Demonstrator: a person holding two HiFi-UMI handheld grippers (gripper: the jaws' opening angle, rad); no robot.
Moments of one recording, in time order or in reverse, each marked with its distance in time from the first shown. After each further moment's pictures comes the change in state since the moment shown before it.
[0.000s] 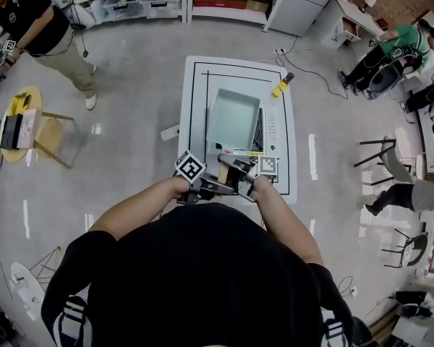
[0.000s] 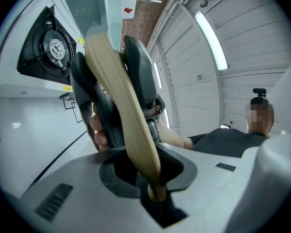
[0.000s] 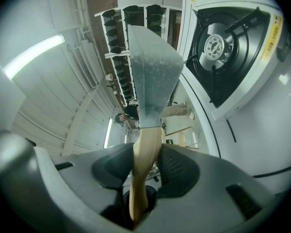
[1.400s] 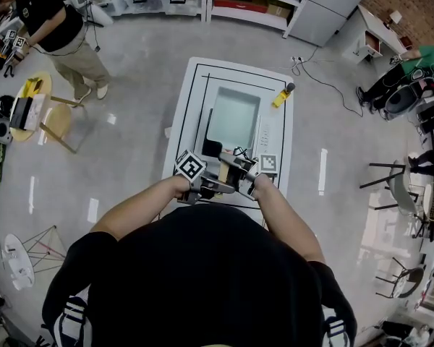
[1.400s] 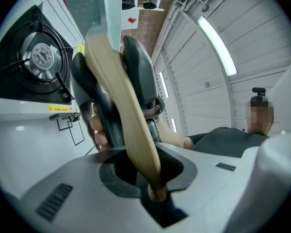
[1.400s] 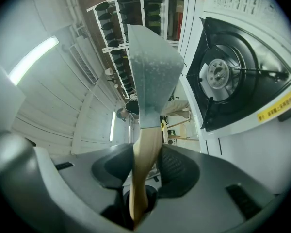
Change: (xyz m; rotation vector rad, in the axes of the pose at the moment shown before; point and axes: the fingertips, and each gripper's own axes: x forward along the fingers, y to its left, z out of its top) left arm 0.059 0.035 0.076 -0.029 -0.131 0.071; right arm -0.048 0.000 0.067 0.036 0.142 0.052
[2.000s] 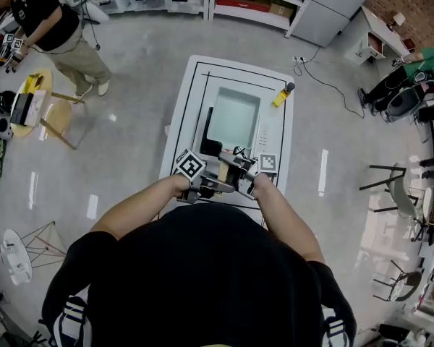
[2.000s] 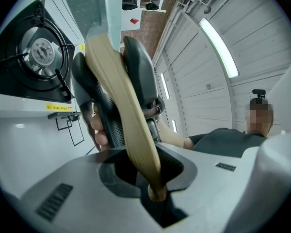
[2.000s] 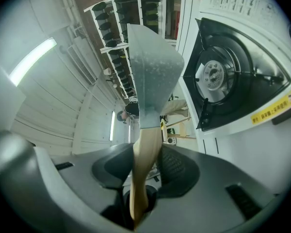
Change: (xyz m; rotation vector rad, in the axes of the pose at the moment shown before) left arm 0.006 0.006 0.004 0.007 -0.007 0.008; right arm -0.007 -0.009 0.003 0.022 0.010 -0.007
